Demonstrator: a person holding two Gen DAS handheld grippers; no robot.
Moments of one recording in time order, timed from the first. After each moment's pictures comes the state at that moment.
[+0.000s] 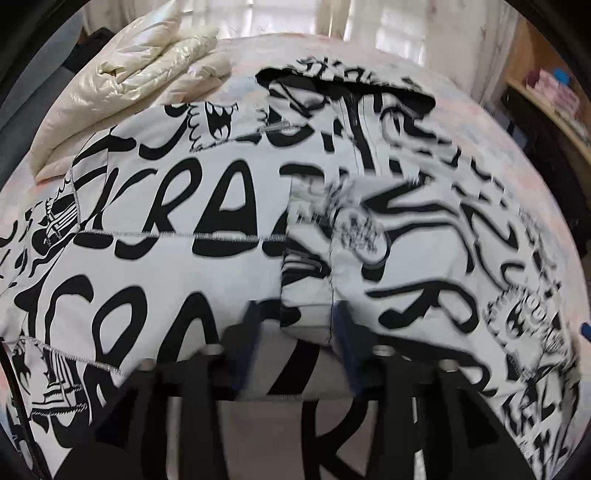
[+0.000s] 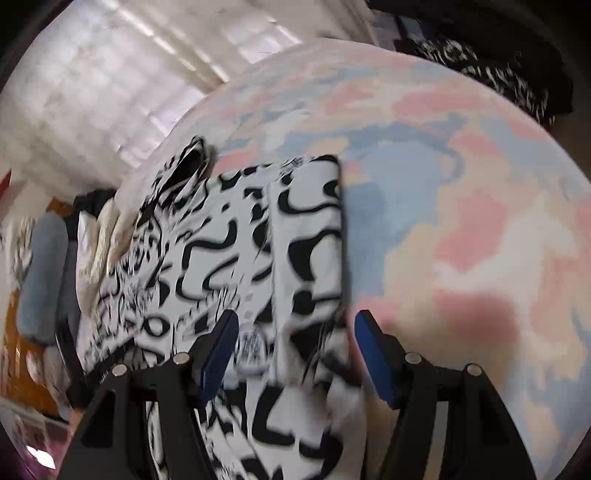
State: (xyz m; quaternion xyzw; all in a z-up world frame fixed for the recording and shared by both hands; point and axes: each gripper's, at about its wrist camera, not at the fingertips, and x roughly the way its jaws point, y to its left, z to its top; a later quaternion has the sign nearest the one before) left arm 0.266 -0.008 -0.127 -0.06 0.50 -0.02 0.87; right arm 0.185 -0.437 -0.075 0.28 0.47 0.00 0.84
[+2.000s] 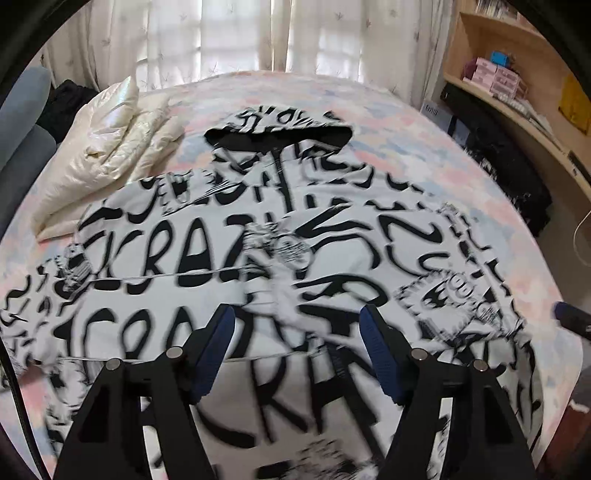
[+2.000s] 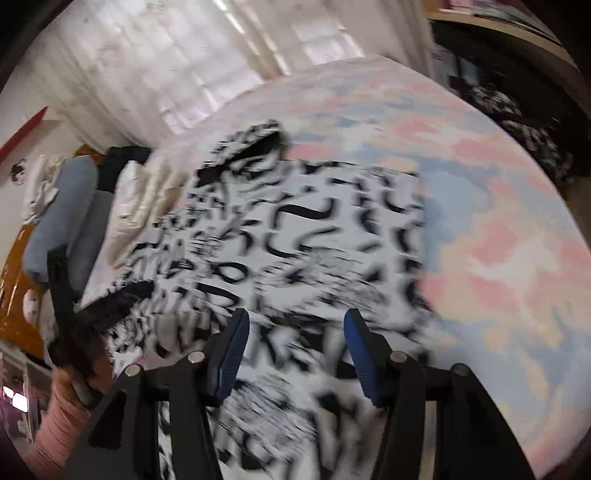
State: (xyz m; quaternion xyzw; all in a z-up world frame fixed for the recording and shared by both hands) left arm 0.209 -0.051 -0.046 -0.01 0.44 -0.10 0.89; right arm 0.132 -0.333 0.003 0.17 0.46 0.07 0.87
